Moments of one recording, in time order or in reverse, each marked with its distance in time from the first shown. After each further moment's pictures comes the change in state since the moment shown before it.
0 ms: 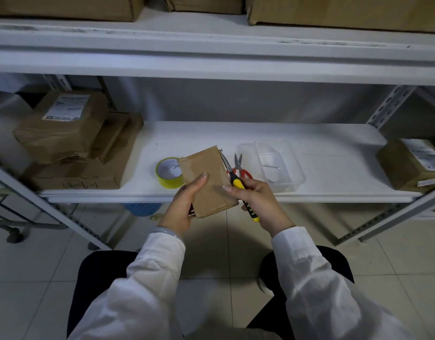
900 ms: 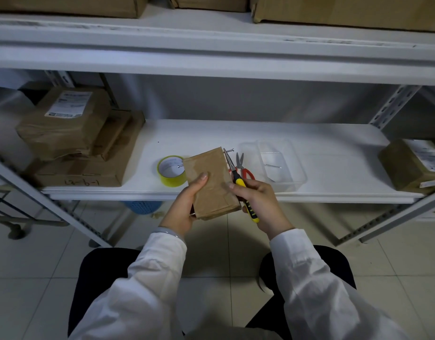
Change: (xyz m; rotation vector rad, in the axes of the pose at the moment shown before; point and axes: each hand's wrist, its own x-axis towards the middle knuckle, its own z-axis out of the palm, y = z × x) left_hand -0.005 -0.001 0.000 -0.004 0.003 -0.069; right_hand -0.007 -0.001 0.005 0.203 0.030 0.016
